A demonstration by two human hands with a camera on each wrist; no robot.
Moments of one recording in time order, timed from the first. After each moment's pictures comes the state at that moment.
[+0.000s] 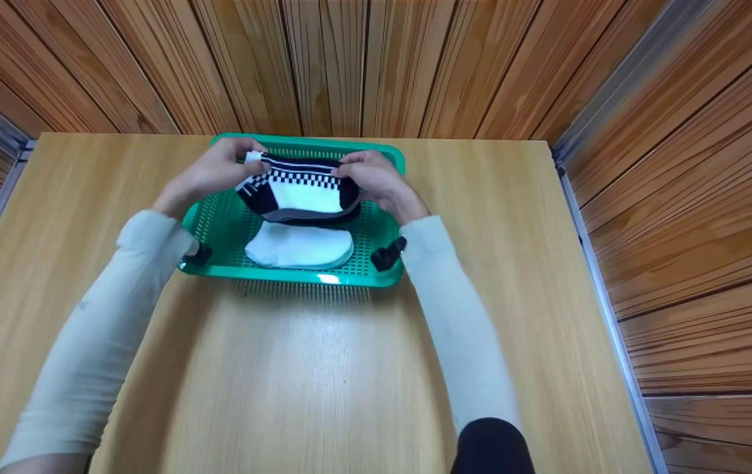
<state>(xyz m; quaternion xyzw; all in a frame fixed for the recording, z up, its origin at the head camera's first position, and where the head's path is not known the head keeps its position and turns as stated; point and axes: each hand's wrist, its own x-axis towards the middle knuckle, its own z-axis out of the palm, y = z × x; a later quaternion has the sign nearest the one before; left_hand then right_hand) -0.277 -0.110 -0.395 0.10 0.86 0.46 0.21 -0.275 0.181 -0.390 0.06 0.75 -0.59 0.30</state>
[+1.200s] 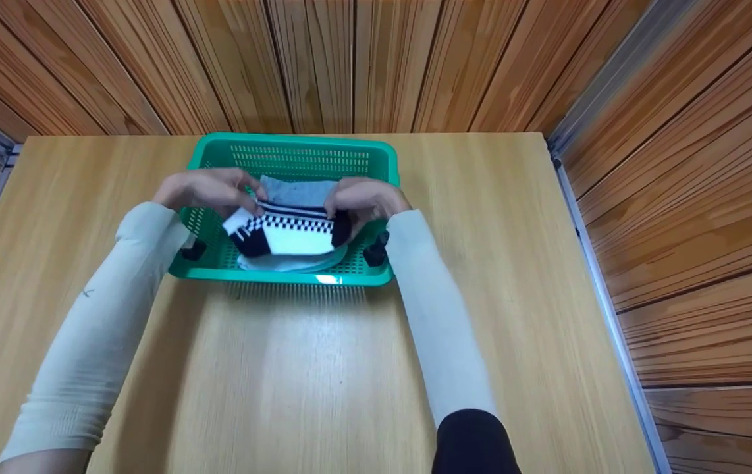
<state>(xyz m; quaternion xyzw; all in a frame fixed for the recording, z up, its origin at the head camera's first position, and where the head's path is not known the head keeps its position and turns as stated) -0.297 -0.111 -0.423 0.11 0.79 0.37 0.47 -0.287 0.188 -0.439 -0.04 0.77 -0.44 0.46</state>
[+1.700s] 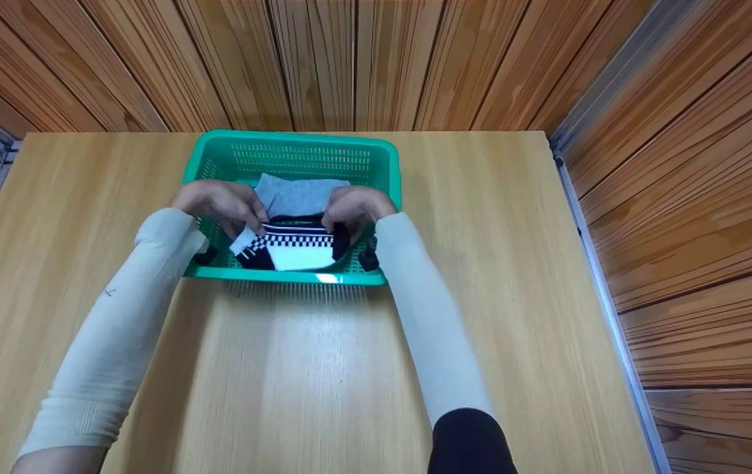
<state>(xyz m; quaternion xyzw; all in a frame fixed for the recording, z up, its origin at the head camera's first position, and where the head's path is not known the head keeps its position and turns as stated) -0.293 -0.102 -0.447 0.06 0.80 0.30 0.51 -0.287 0.172 -0.452 -0.10 0.83 -0.28 0.47</state>
